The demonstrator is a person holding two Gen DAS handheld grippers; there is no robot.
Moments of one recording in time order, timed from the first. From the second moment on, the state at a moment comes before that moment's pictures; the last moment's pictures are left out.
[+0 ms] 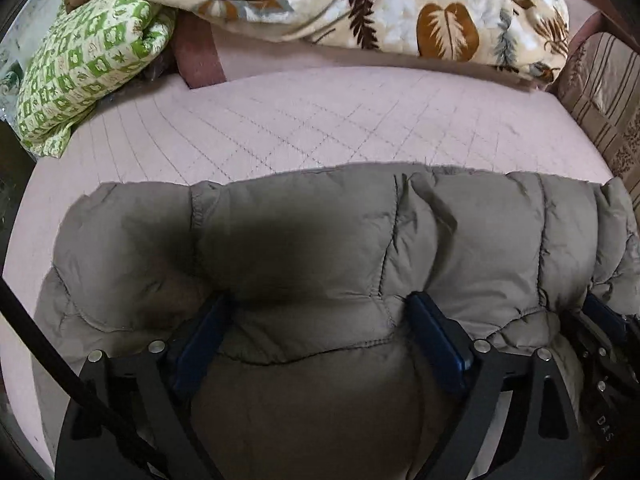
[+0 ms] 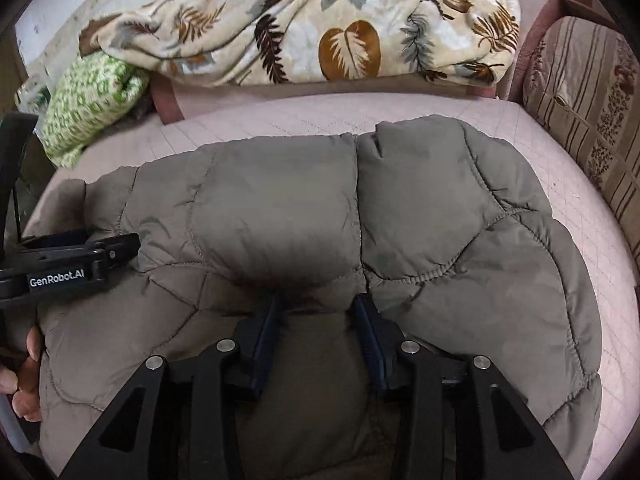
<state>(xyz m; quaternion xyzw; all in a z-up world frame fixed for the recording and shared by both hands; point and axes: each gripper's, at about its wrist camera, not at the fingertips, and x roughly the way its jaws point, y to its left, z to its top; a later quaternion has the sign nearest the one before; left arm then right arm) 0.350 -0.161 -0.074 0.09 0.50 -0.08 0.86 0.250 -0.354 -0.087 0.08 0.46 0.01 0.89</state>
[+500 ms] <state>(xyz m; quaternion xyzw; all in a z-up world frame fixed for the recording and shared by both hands) 0.183 -0.073 -0.031 0.05 0.39 -0.04 0.92 0.145 -0.325 -0.030 0.05 0.37 0.07 0.92</state>
